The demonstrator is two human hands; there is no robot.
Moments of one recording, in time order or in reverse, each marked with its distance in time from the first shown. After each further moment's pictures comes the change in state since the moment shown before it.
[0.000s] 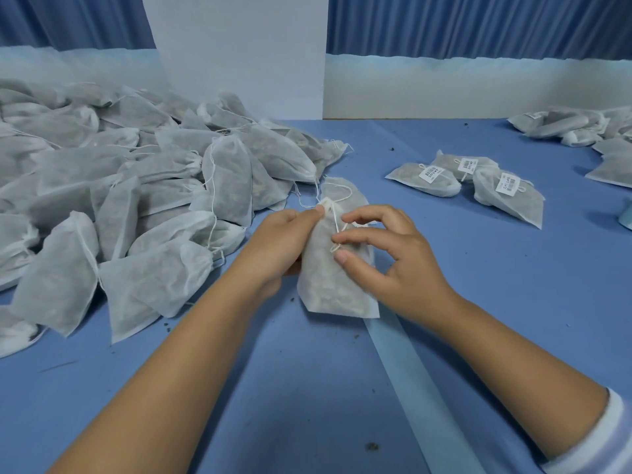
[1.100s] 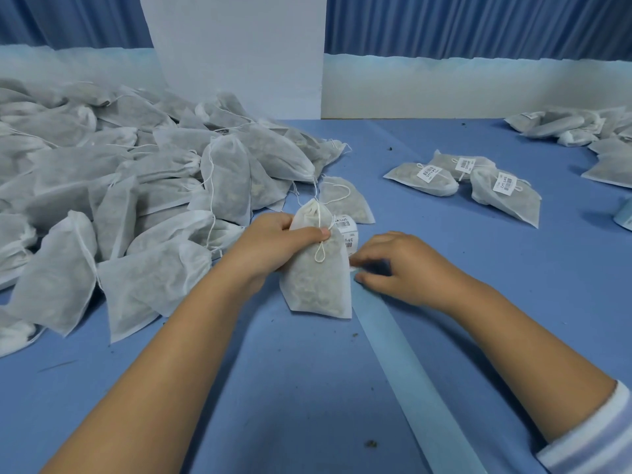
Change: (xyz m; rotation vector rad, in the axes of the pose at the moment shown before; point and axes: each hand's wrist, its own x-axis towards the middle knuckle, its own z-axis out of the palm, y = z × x) left_hand 0.008 -0.008 -0.017 0.169 -0.052 0.032; right_hand 0.010 0.034 -0.018 -0.347 -0.515 0.098
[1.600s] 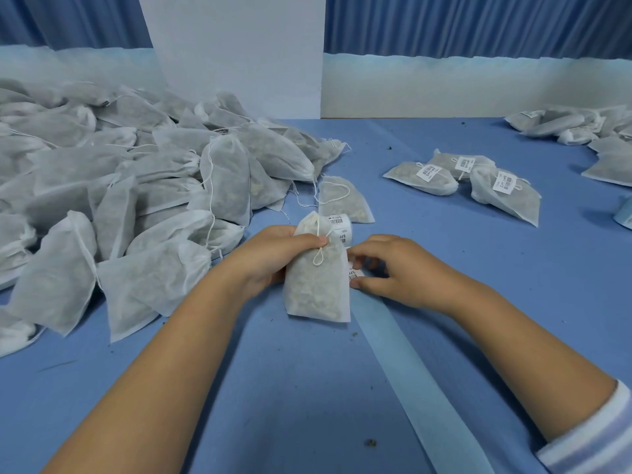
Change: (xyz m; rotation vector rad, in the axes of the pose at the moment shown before) left_hand 0.009 -0.011 0.002 -0.157 -0.181 -0.128; right_hand 0.000 -0.005 0.001 0.094 -0.038 0.006
